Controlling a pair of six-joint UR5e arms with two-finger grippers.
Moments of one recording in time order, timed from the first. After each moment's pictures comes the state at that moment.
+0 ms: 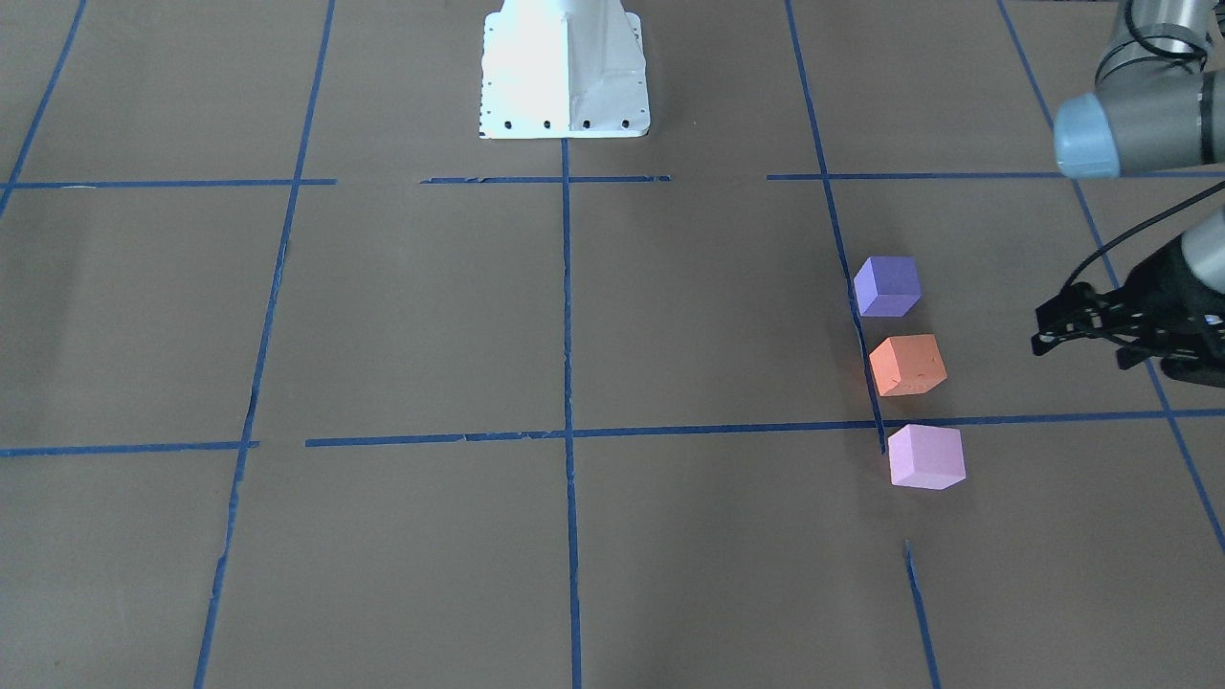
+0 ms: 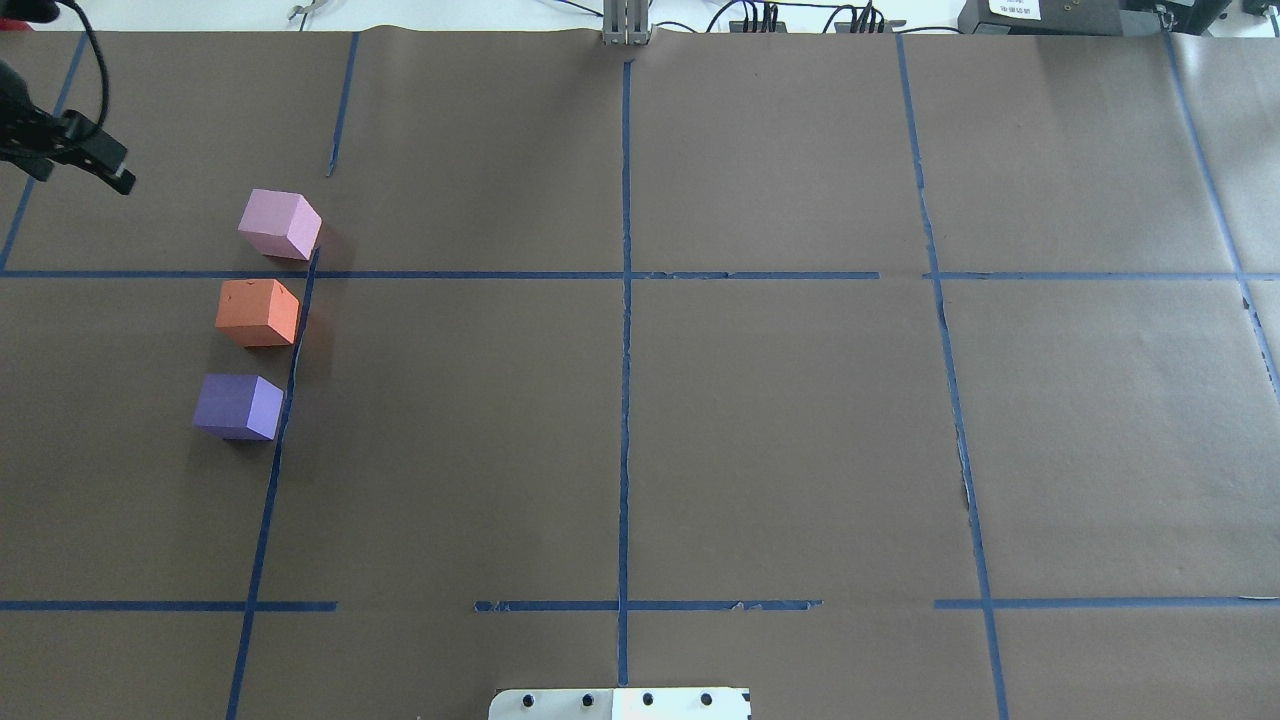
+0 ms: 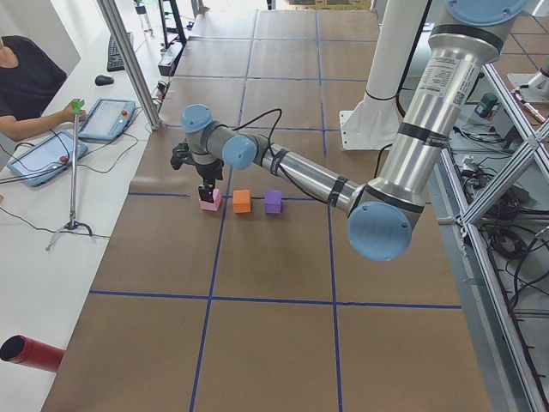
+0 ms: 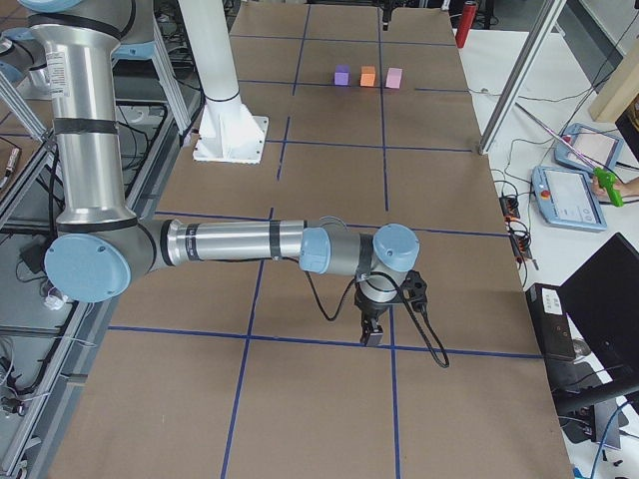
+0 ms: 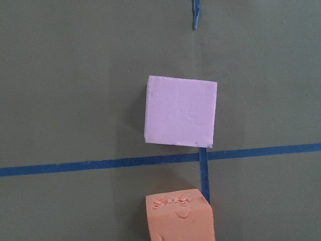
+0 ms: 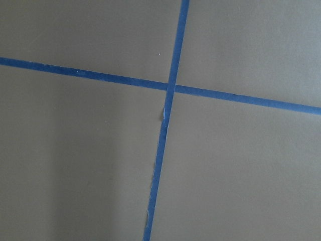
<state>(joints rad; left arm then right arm) -1.28 -1.87 -1.66 -1.56 -2.33 -0.22 1.52 -1.52 1.60 -1.72 2.29 -0.16</state>
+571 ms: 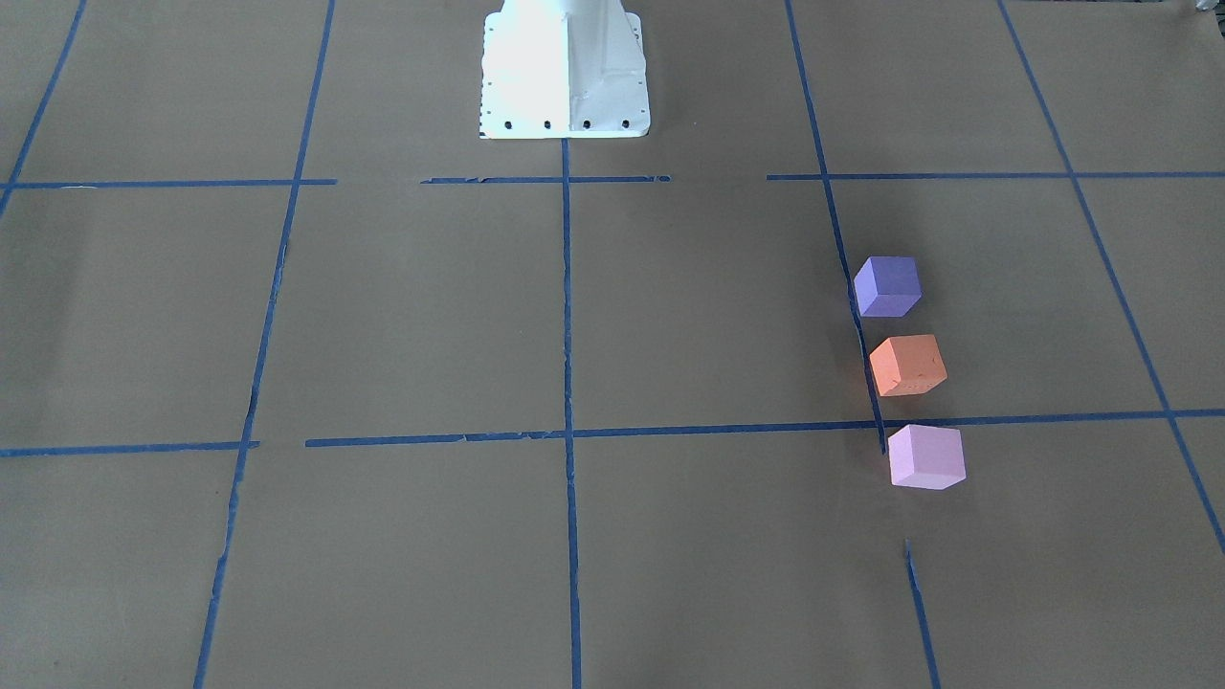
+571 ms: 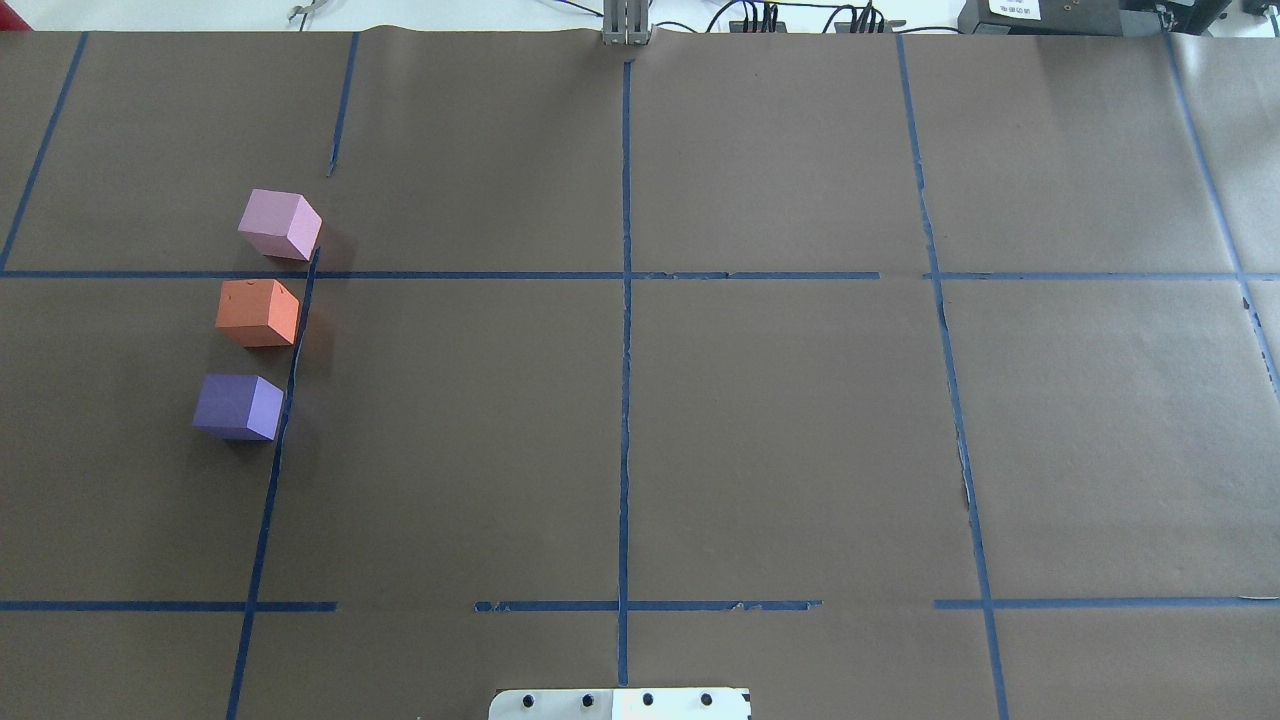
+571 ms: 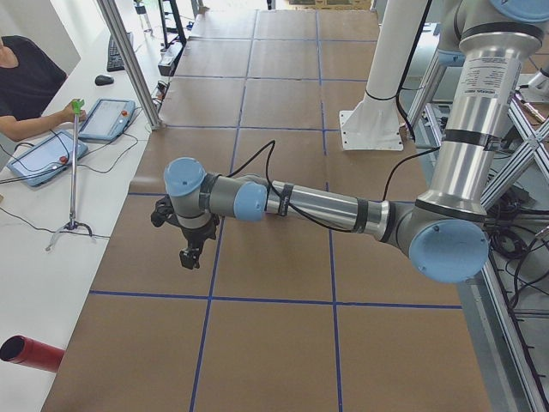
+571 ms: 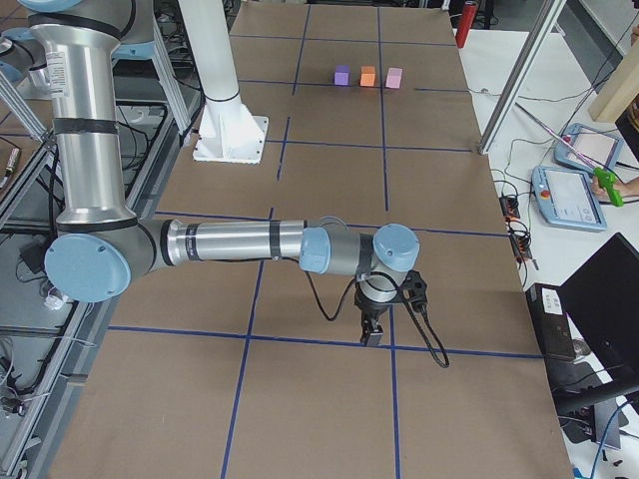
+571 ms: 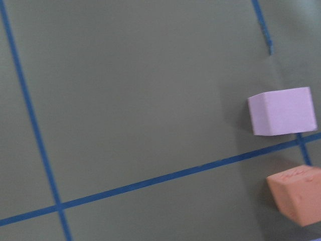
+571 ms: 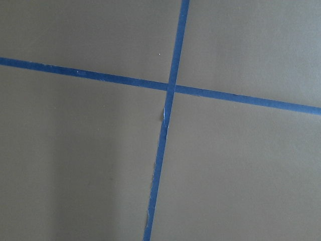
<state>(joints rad) -1.54 -1.74 -1.51 -1.58 -2.33 0.20 1.52 -1.52 1.60 -1.72 2.29 -0.16</state>
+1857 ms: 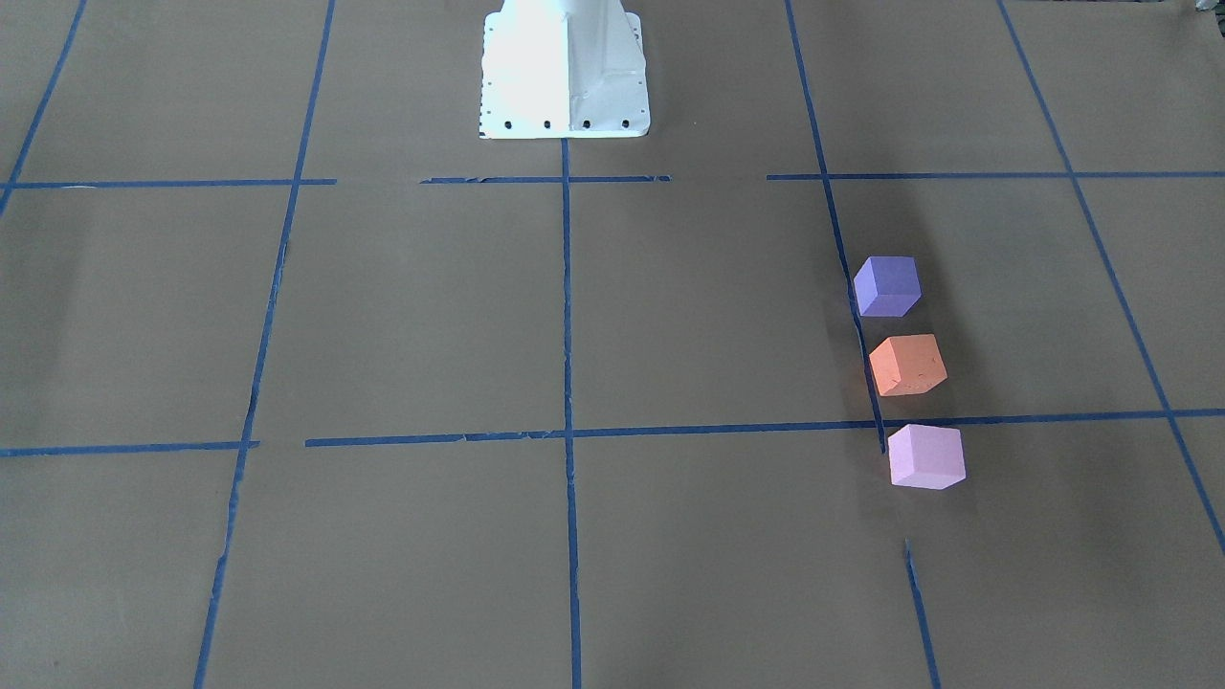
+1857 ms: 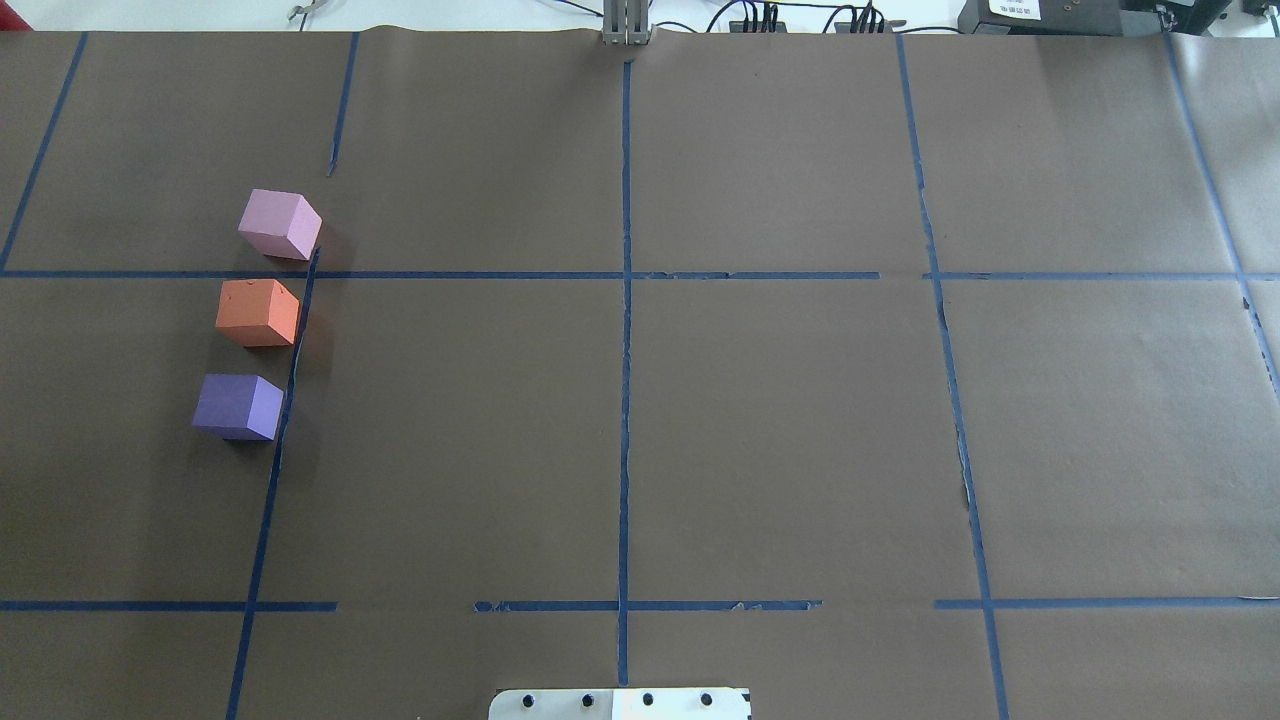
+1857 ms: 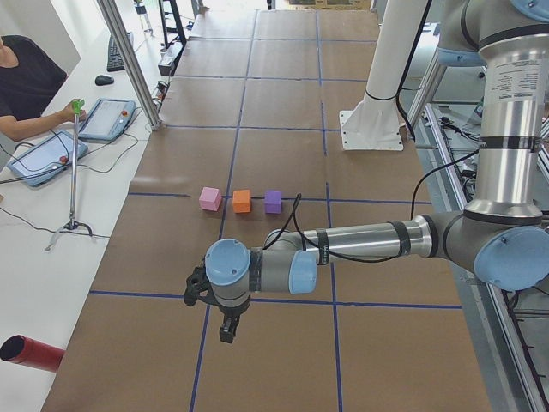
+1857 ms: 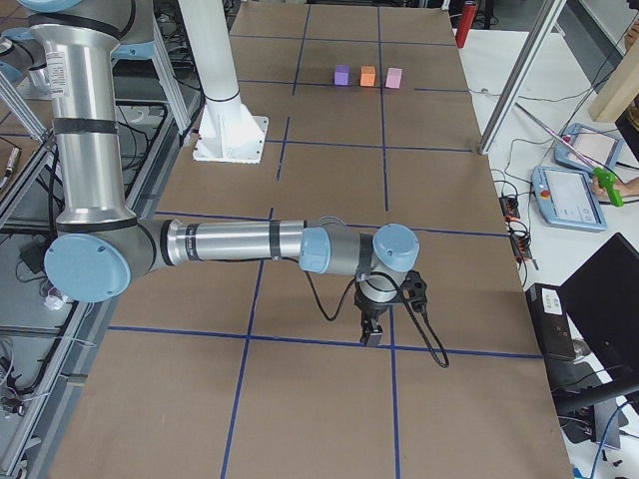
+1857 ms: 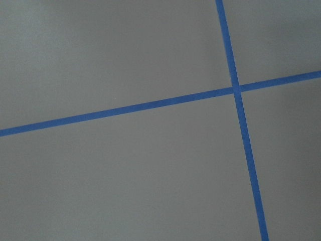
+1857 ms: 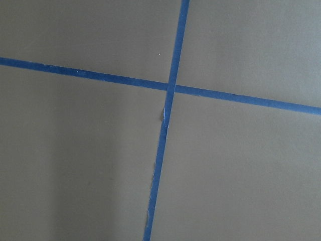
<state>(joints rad) -1.64 -1.54 -1.50 -1.71 -2.34 0.19 1.52 -1.52 1.60 -1.72 2.29 -0.16</state>
